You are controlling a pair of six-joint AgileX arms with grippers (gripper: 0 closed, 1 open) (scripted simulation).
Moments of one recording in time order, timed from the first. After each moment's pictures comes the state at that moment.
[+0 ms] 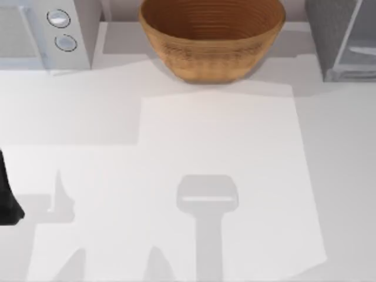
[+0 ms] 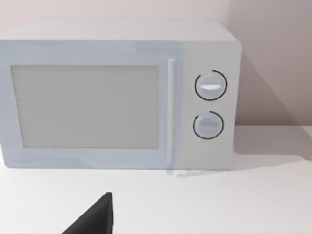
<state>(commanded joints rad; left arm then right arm) 0.00 0.00 0.00 0.00 0.00 0.00 -0.35 2.07 0.72 1.36 -0.32 0.00</state>
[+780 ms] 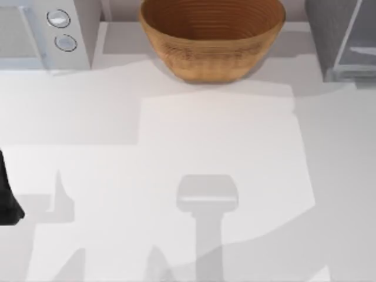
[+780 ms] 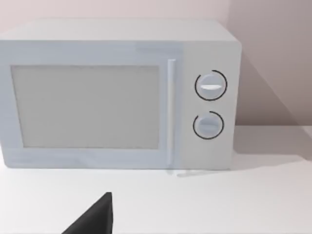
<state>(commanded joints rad) 0.00 0.00 0.00 0.00 0.00 0.00 -0.23 2.21 1.04 1.17 -0.19 0.00</state>
